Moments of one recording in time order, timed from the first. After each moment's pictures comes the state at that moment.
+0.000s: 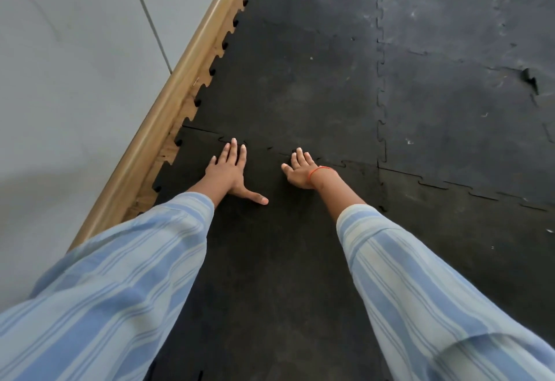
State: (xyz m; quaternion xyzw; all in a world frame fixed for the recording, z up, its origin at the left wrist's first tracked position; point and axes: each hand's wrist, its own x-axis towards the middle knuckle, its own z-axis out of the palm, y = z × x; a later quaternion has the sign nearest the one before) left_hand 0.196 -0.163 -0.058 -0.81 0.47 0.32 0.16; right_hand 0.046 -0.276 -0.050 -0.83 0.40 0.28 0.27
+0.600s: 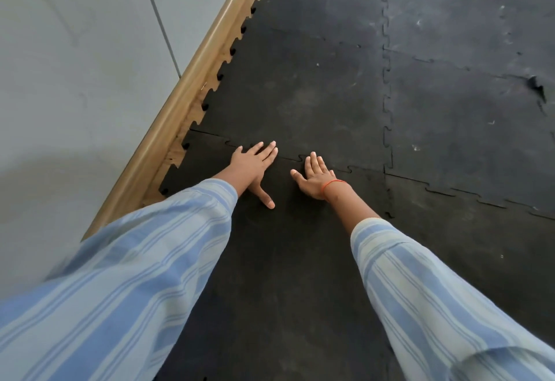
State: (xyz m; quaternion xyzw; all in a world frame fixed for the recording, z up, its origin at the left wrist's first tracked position) left_hand 0.182 -0.190 -0.036 -0.74 0.58 0.22 0.23; right_hand 0.027 -0.274 -0.053 -0.83 0.42 0.24 0.27
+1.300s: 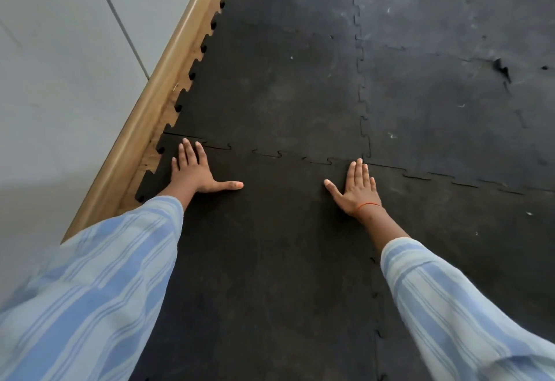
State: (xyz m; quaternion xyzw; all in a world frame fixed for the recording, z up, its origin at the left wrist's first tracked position) left_hand 0.221 -0.147 -0.057 -0.87 0.35 0.32 0.10; right_hand -0.090 -0.299 -0.079 -0.80 0.55 0.15 0.19
